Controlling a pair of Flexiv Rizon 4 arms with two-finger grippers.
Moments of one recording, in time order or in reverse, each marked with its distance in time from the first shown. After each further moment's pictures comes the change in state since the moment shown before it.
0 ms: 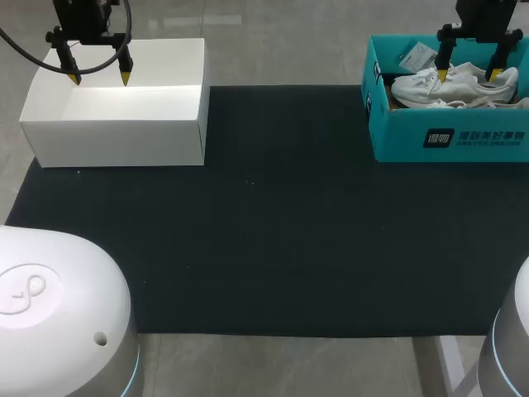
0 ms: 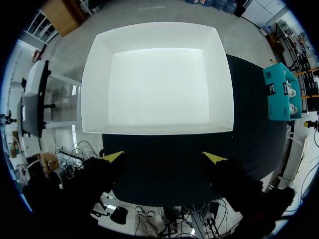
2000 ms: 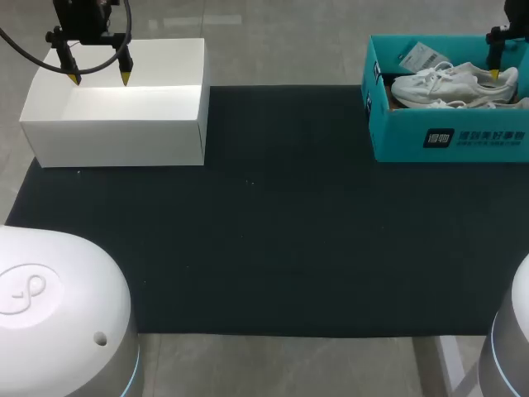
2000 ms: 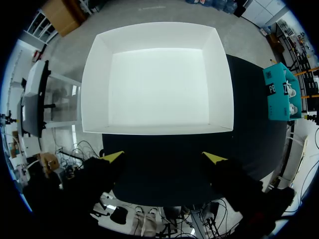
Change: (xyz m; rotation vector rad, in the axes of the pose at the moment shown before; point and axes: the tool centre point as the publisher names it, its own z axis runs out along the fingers) left arm 0.000 0.000 0.000 0.000 0.000 0.000; right arm -0.119 0.029 0.012 -0.061 -0.163 0.055
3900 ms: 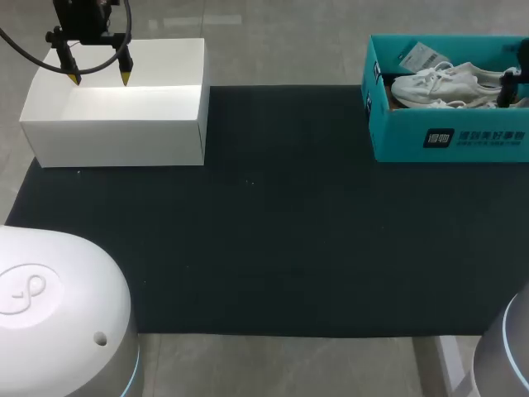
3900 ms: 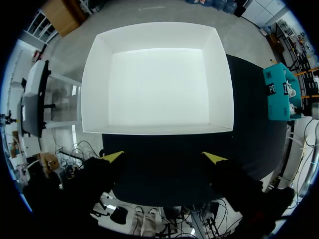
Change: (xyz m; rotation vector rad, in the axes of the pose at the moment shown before) left arm 0.000 0.000 0.000 0.000 0.000 0.000; right arm -0.050 0.032 0.150 0.047 0.092 0.028
